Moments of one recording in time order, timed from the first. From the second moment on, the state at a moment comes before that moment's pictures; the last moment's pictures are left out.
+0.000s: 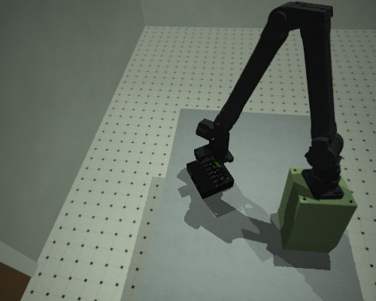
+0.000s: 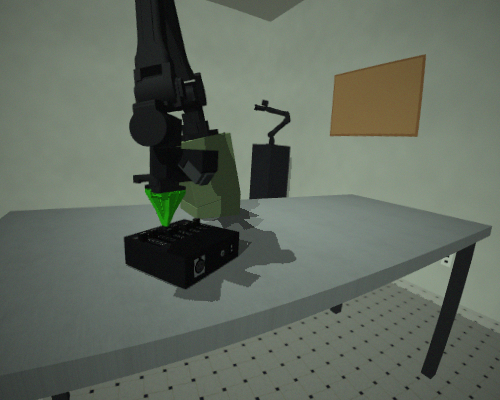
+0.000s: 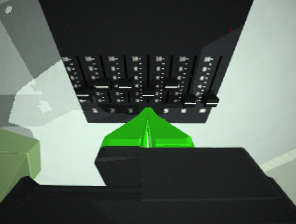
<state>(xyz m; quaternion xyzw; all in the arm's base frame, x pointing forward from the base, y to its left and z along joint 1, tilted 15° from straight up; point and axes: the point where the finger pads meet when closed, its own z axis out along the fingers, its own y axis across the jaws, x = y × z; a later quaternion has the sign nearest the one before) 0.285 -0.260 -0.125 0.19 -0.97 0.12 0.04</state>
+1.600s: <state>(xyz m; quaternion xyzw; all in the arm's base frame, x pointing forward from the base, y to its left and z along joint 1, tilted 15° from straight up) 0.295 -0.258 -0.127 0.19 -0.97 0.12 0.04</state>
